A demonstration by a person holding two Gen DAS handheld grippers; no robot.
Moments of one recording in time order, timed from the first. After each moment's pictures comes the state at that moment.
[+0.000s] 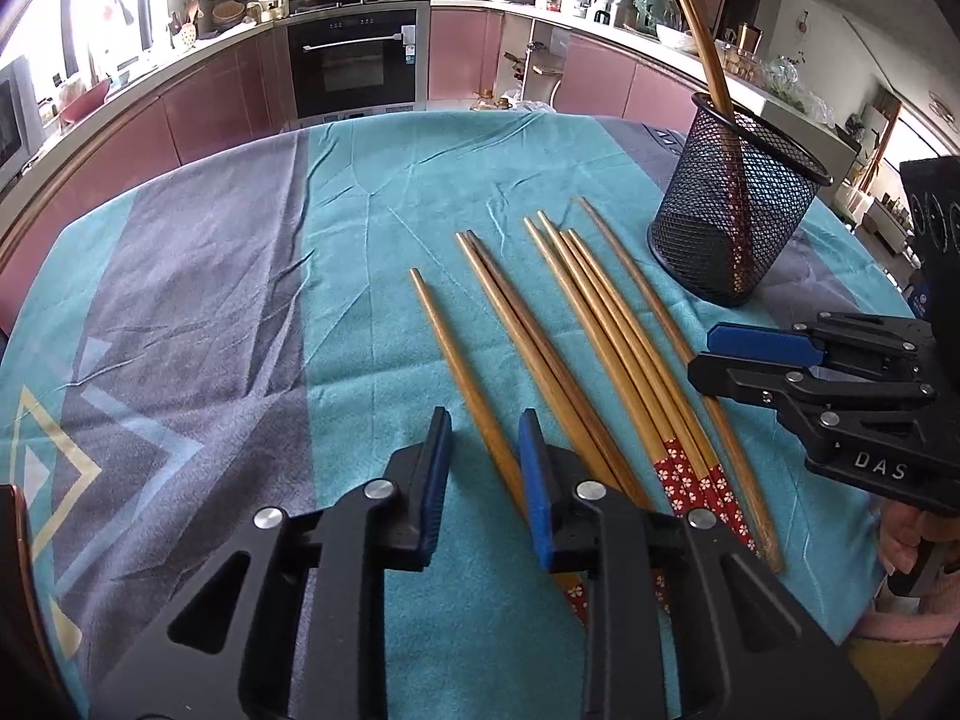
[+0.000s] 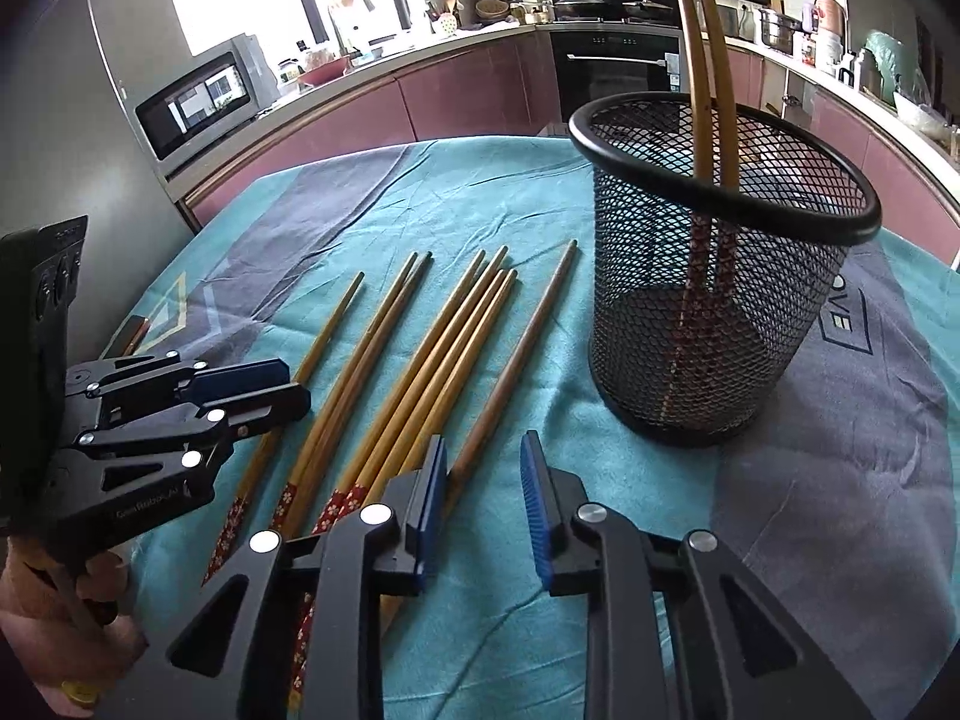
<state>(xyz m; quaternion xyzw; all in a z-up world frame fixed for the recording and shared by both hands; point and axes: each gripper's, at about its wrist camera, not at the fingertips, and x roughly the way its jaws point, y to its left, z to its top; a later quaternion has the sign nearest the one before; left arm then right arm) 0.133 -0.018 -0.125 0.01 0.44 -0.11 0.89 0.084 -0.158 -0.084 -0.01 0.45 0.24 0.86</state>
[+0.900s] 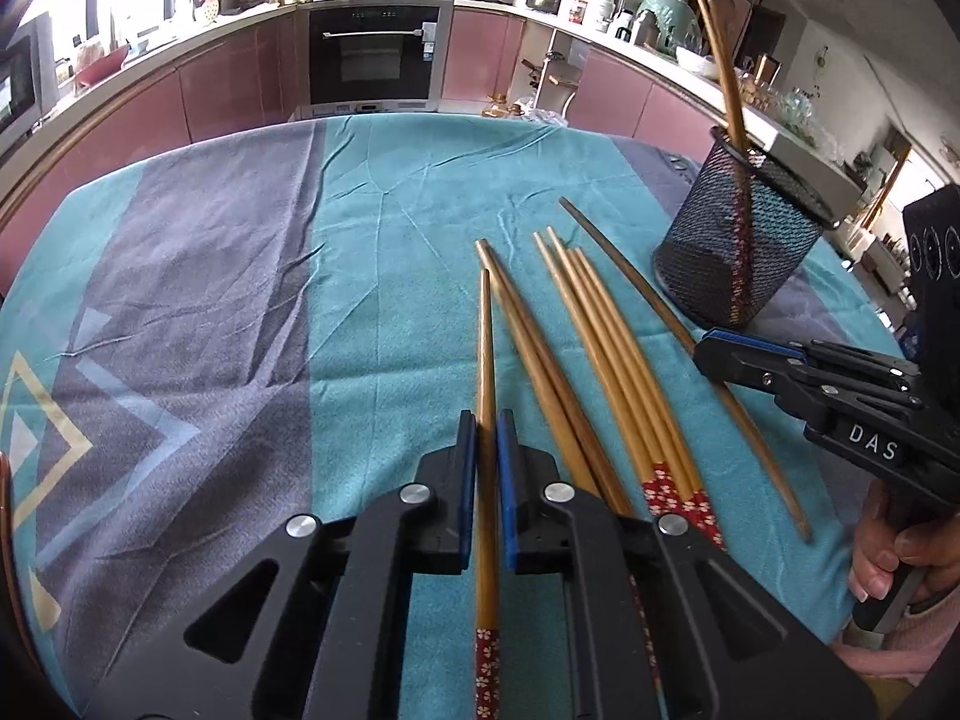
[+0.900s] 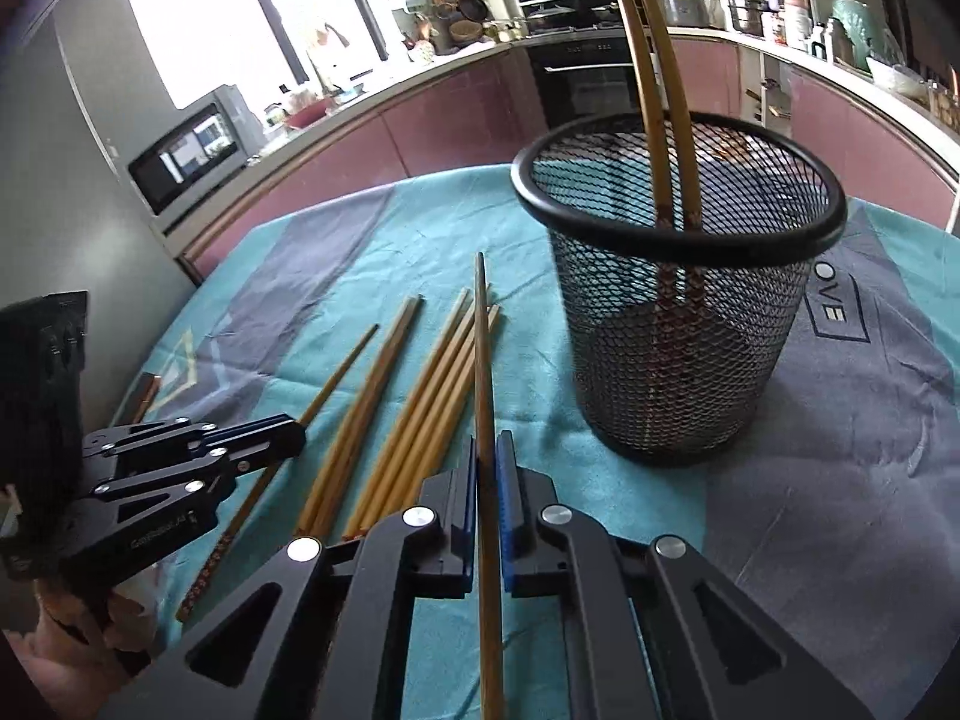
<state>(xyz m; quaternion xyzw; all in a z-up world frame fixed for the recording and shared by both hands) 0.135 -0.007 -0.122 -0.04 0.44 -0.11 0.89 0.089 -0.170 -0.077 0.05 0.43 0.24 0.87</state>
